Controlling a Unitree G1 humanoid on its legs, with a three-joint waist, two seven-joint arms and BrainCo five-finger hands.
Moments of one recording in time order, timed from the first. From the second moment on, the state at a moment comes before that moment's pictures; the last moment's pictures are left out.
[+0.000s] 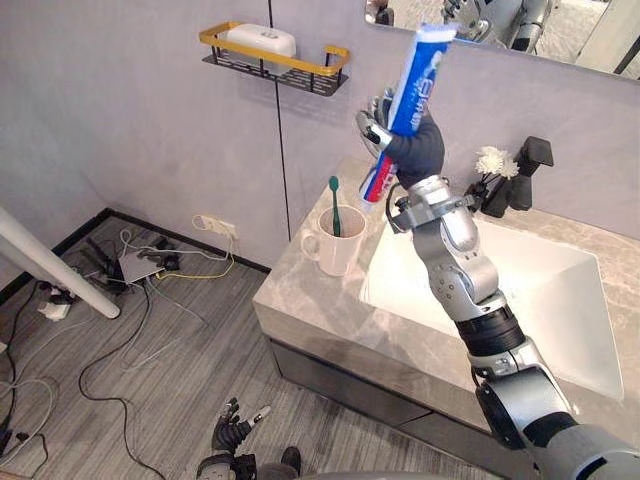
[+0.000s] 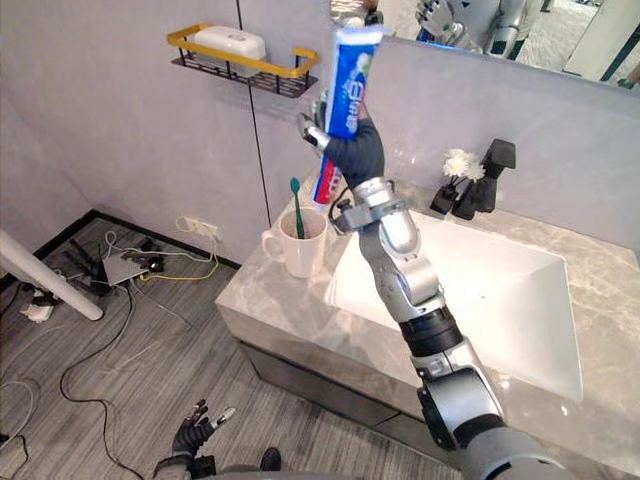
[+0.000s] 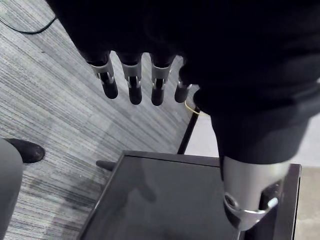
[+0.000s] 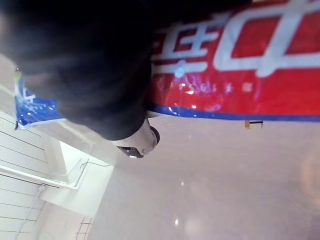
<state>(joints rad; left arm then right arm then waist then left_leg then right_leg) 0.28 0.05 0.09 0.64 -0.01 -0.10 0.09 -0.75 -0.23 0.25 0.08 0.57 -0.14 0.02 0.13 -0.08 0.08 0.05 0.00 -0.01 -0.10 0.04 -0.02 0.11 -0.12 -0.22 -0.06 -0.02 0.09</state>
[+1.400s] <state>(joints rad) 0.24 0.07 0.03 0.64 -0.01 -0.10 0.11 -0.73 -0.16 0.33 0.23 0.44 -0.10 -0.03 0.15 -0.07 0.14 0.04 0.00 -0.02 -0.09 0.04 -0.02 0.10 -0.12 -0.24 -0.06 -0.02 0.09</state>
